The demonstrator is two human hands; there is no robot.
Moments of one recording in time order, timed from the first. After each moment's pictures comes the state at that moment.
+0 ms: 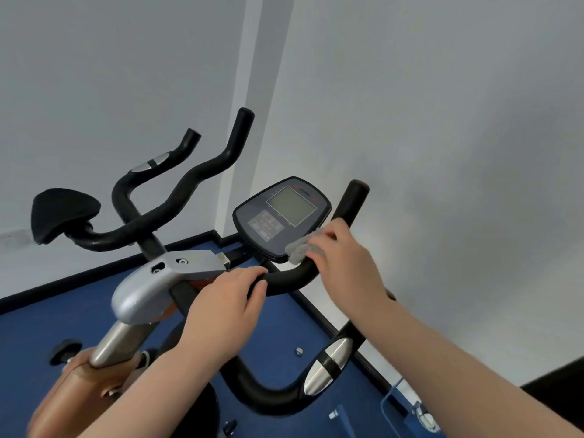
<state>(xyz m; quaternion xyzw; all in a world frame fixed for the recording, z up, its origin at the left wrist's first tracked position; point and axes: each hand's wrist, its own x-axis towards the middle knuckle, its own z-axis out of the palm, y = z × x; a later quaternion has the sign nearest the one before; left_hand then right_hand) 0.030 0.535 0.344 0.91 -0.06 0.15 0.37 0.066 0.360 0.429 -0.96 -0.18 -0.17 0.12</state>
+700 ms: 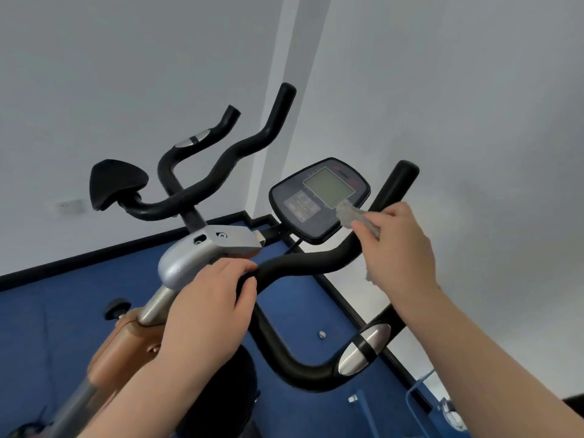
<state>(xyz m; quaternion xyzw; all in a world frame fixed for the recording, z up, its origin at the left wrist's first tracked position) -0.022 0.574 0.355 0.92 0.03 0.16 0.36 0.059 0.370 0.427 -0.96 -0.03 -0.22 0.18</state>
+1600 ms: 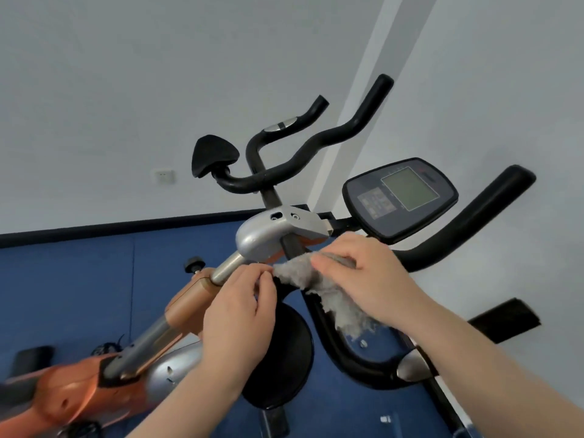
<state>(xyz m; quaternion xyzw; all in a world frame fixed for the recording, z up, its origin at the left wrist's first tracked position) -0.065 0.578 0.316 0.82 0.23 0.22 0.47 0.032 0.442 0.400 -0.90 -0.34 0.05 0.28</state>
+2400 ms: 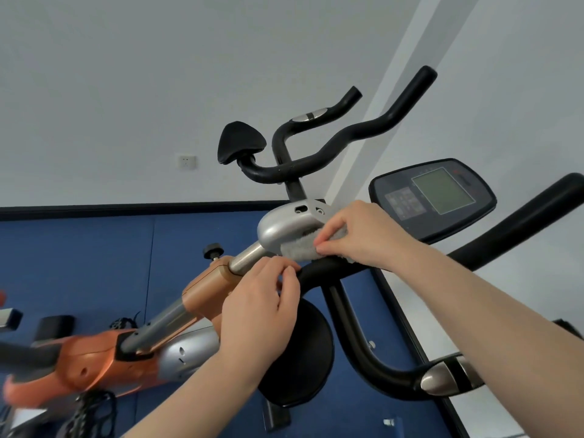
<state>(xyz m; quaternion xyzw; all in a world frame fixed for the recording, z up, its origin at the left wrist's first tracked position) -0.066 0.578 0.313 0.83 0.23 0.23 0.45 0.090 0.493 0.393 -0.91 -0.36 0.11 0.16</state>
